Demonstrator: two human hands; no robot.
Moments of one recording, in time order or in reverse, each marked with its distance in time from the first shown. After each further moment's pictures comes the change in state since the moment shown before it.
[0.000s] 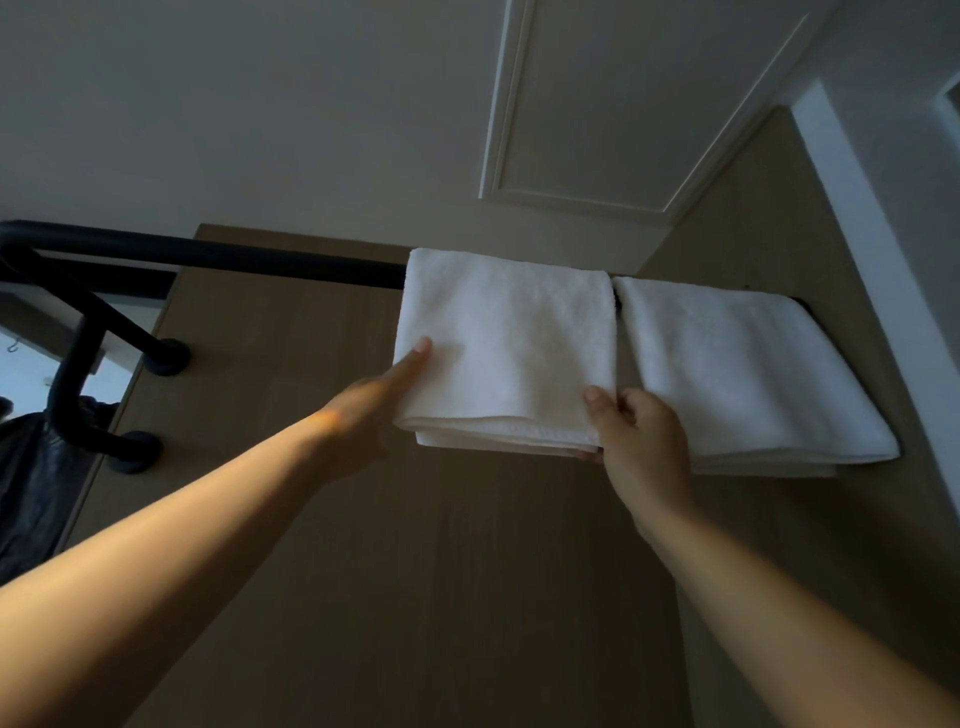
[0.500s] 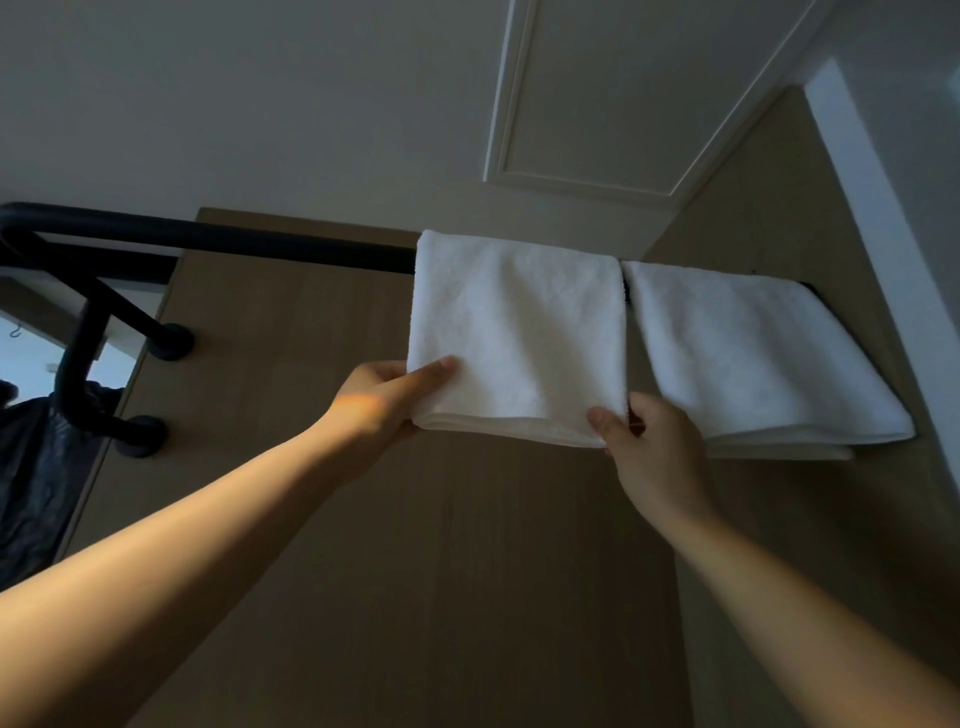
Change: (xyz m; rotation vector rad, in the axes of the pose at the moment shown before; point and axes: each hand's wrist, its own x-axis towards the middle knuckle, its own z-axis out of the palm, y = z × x) left_hand -0.016 -0.007 0.011 -0.077 0.060 0.196; right_hand -0.013 0.010 -0.013 -0.282 -0.096 -0.081
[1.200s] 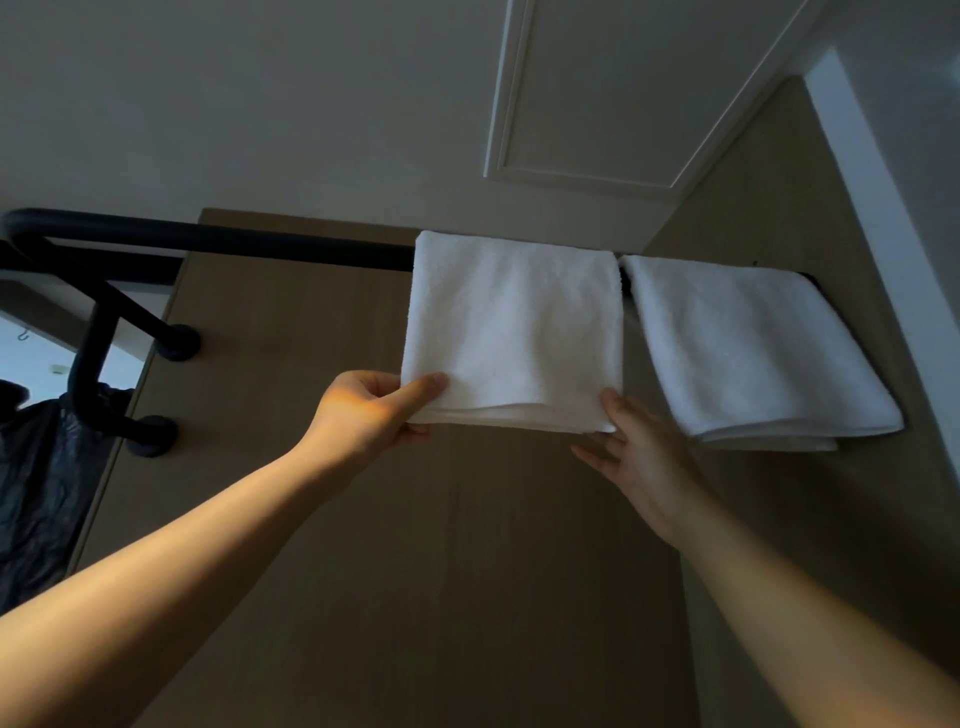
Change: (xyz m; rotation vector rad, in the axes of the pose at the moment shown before) left_hand -0.017 -0.003 -0.012 0.167 0.110 0.067; right_hand 0.004 0.014 0.011 0.895 -0.224 0.413
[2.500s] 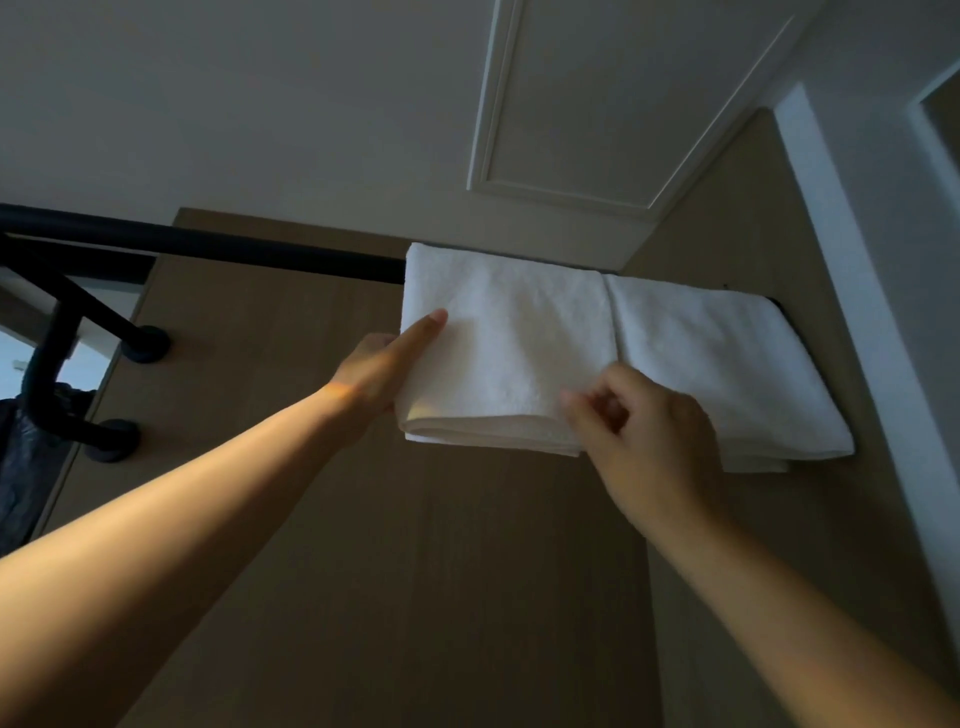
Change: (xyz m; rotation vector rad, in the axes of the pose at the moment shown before) left_hand 0.037 0.035 0.025 0.064 -0.092 -0.031; right_hand -0.042 -0.056 0.015 -1.238 0.241 -0.755
